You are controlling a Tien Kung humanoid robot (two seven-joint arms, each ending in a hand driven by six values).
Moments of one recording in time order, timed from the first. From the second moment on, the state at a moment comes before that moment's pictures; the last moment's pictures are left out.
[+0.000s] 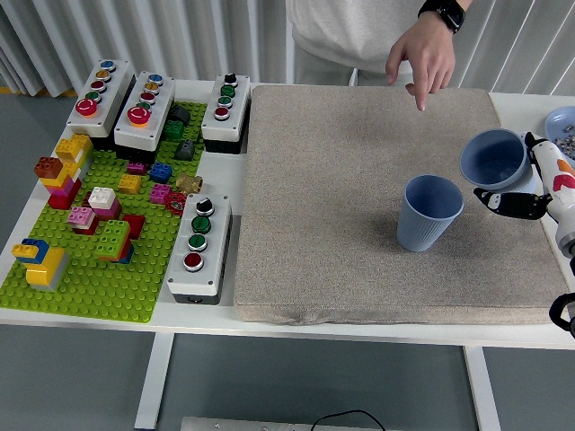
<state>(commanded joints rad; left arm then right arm) -0.06 0.16 -0.09 -0.18 -0.16 0.05 0.01 0.23 -0.41 1.13 1.70 -1.71 -0.32 -0.44</state>
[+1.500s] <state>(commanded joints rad) -0.05 0.17 -0.09 -0.18 -0.16 0.05 0.02 0.23 -0.42 1.11 1.76 -1.78 -0.29 -0.49</state>
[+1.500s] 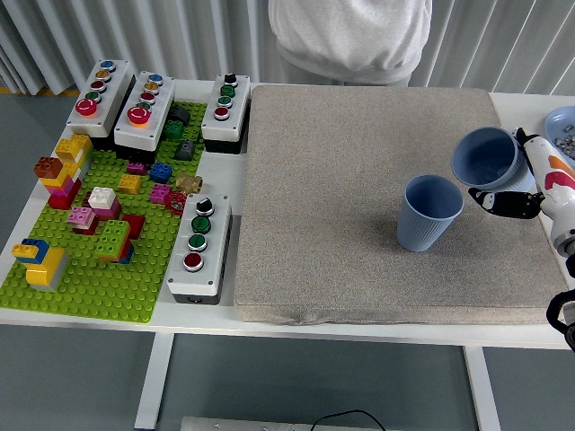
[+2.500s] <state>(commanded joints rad) -0.05 0.17 -0.09 -0.18 -0.16 0.05 0.02 0.24 -0.43 1.08 1.78 -1.89 -0.28 -0.53</state>
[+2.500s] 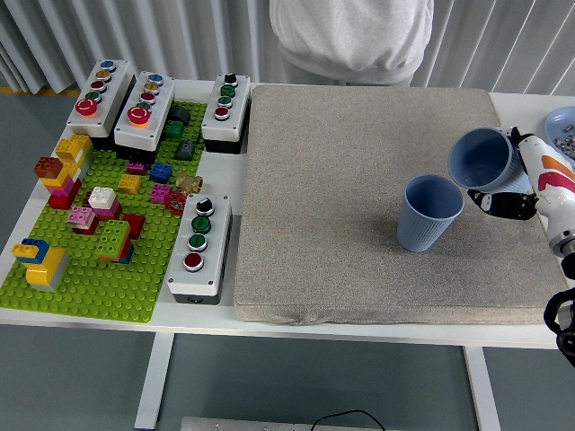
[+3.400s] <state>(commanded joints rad) -0.06 0.17 -0.09 -0.18 -0.16 0.05 0.02 0.26 -0.43 1.06 1.78 -1.96 -0.25 -0.56</state>
